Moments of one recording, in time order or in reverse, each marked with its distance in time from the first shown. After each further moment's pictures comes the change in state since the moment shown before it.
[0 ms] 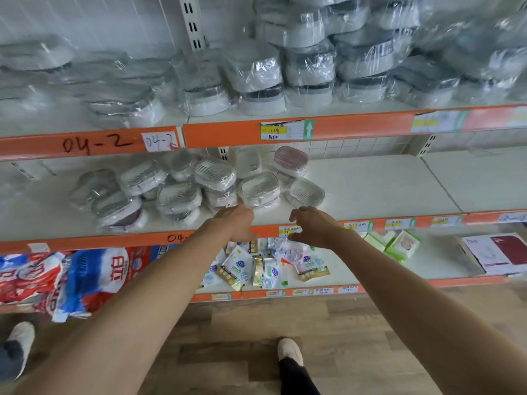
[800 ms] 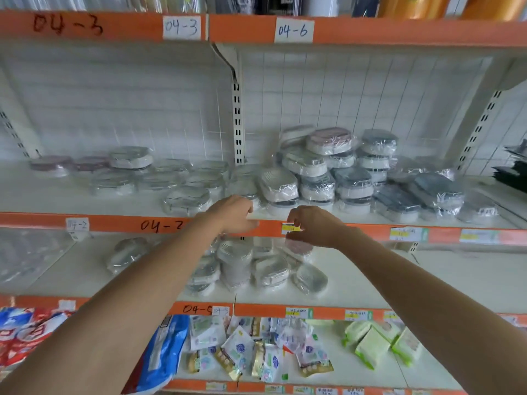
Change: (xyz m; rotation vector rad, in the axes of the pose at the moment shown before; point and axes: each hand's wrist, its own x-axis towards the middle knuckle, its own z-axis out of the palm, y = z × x) left_hand -0.106 -0.056 -0.186 -0.172 0.451 -0.016; right_hand -0.045 -0.104 -0.202 -0.166 0.239 -0.163
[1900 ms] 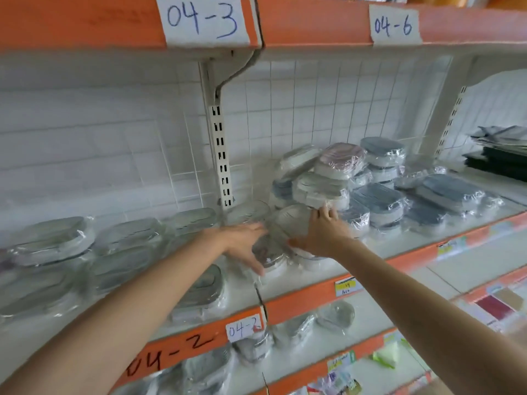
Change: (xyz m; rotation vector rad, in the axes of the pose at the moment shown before) left_hand 0.184 -0.117 -0.021 0.226 -0.366 0.514; right_hand 0.174 -0.021 0.000 -0.069 0.064 0.721
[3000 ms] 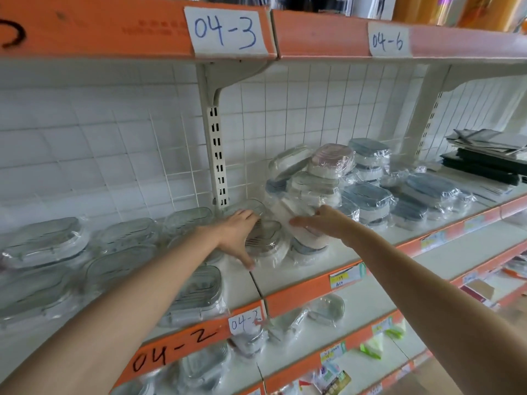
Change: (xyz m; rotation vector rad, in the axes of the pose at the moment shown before) left_hand -0.014 -0.006 -0.006 0.048 0.180 0.039; right_hand 0.009 0.016 -0.008 0.707 -0.090 0.207
